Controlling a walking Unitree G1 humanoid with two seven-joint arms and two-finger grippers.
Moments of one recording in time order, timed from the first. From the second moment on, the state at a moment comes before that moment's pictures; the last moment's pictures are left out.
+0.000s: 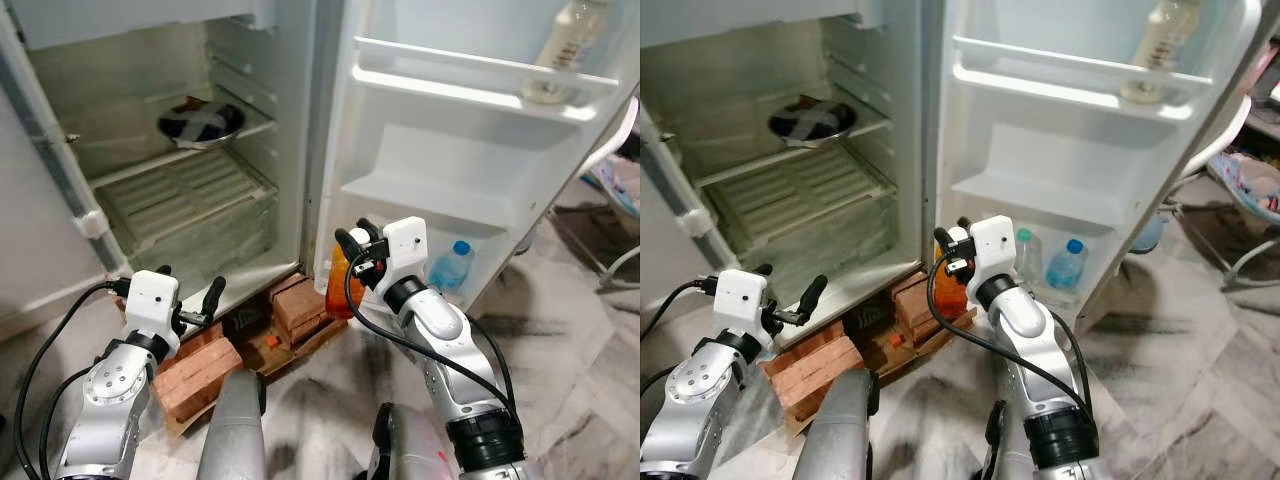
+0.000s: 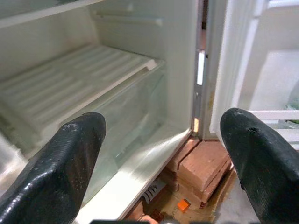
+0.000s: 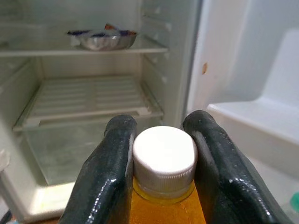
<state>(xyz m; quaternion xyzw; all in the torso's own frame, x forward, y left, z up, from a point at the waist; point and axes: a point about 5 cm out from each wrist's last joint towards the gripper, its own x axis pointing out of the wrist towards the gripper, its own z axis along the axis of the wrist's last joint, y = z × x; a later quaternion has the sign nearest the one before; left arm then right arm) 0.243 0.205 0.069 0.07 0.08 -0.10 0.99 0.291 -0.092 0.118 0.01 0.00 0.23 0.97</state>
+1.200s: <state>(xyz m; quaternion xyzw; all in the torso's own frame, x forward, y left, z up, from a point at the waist) 0.248 0.196 0.069 0.07 0.08 -0.09 0.99 0.286 -0.082 0.119 -0.01 -0.01 0.32 0.95</state>
